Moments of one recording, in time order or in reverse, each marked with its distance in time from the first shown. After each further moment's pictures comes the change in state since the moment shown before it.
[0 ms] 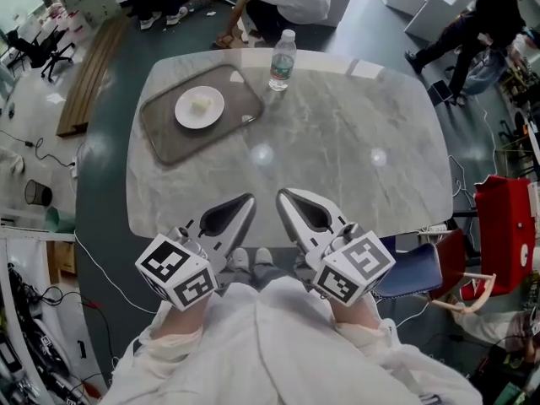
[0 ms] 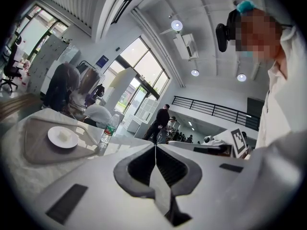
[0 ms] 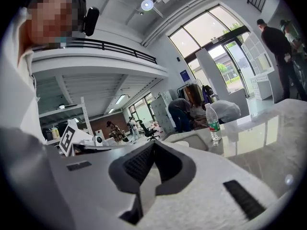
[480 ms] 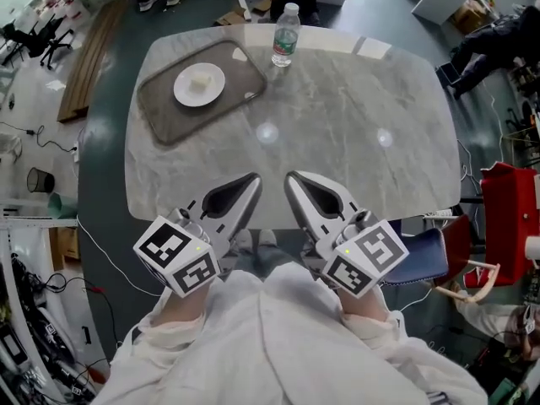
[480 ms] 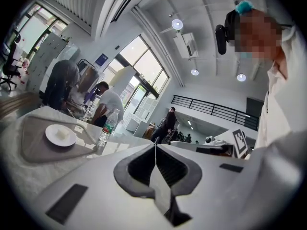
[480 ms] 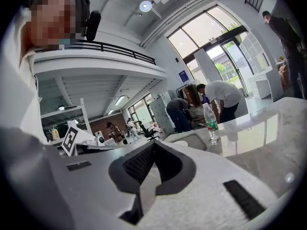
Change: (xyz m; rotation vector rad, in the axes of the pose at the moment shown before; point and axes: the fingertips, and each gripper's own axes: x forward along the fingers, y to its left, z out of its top) left arm 0.009 -0.003 -0.006 -0.001 0.014 -0.012; right arm -0.010 -0.006 -0.002 0.012 -0.007 -0.009
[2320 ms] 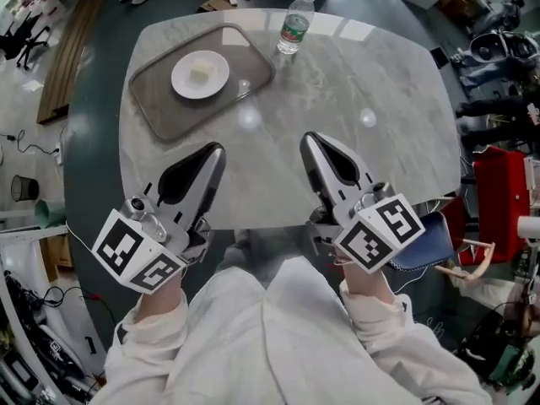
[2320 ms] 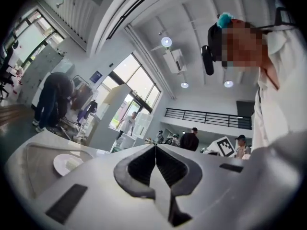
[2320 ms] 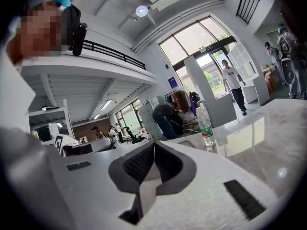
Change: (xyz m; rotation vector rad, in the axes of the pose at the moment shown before) left arm -0.057 0.084 0.070 0.112 -0.202 -0.068; right arm 0.069 -0.019 0.014 0.034 -0.074 -0.157
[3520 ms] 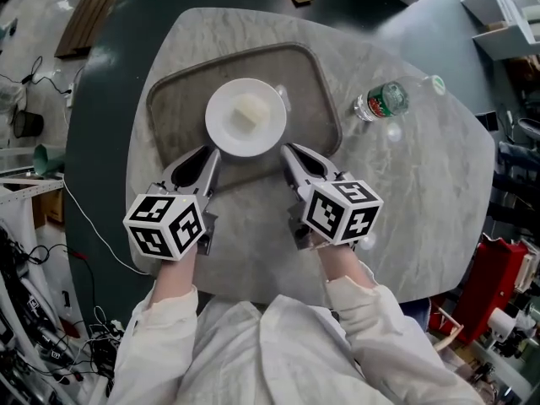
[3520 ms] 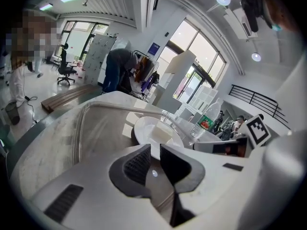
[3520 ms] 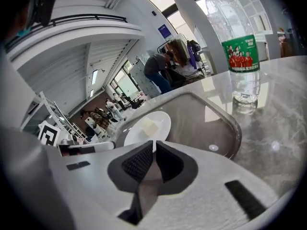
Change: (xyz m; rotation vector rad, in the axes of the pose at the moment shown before) left arm 0.020 0.306 -0.156 -0.299 0.382 0.685; right arm 0.272 -0.113 -0.161 0.157 0.539 0.046
